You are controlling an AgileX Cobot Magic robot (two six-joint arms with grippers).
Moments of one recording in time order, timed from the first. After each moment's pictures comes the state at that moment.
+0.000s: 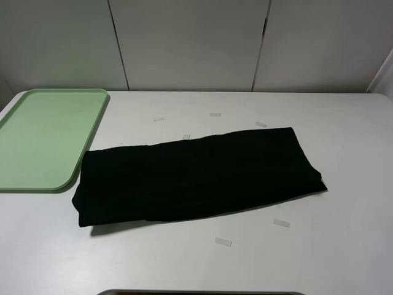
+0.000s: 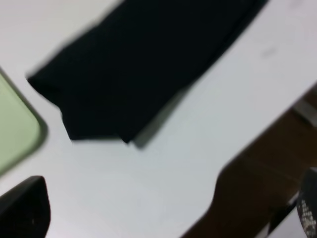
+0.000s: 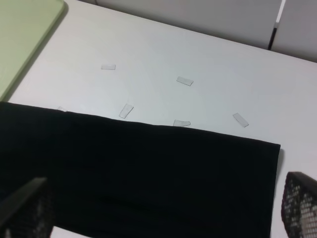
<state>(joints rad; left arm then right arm) -0.40 0.04 -0.54 -0.16 1.15 0.28 0.21 1.13 -1.37 0.28 1.07 -0.21</state>
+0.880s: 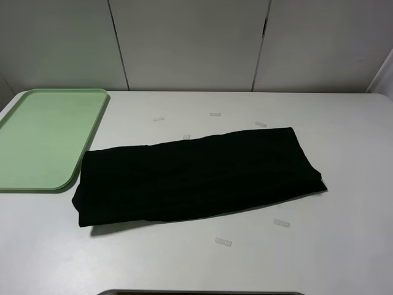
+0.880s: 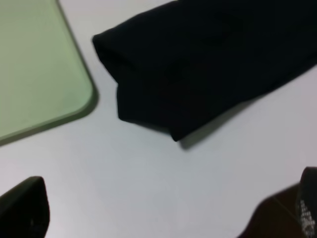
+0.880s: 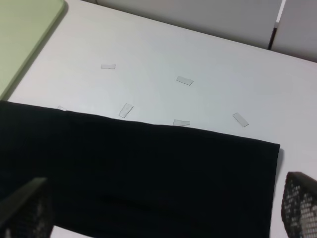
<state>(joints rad) -0.35 0.04 -0.49 0.01 1.06 -0.02 0.21 1.13 -1.37 0.28 1.07 -0.21</state>
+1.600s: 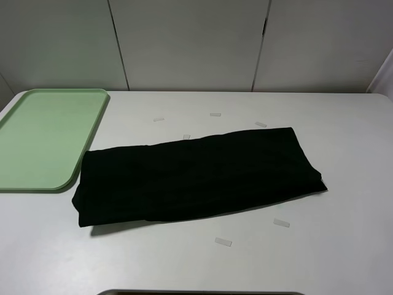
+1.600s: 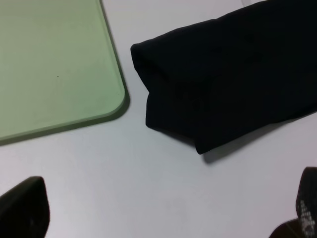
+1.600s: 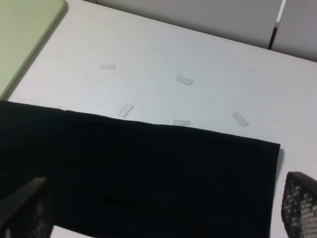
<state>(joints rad) -0.24 0.00 -0.49 0.01 1.06 -0.02 0.21 1.13 -1.37 0.28 1.07 -0.21</state>
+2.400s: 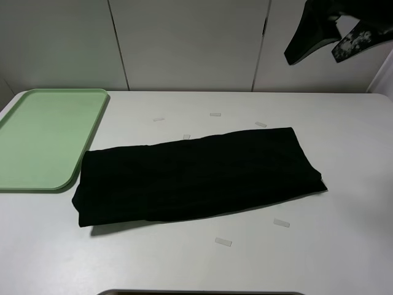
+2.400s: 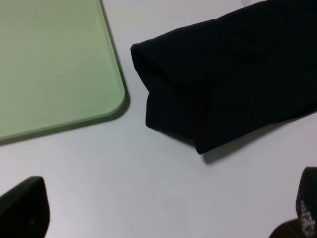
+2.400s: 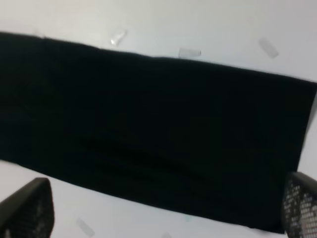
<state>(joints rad) -0.24 0.00 -0.49 0.01 1.06 -0.02 0.21 1.46 -1.37 0.30 1.11 -0.27</state>
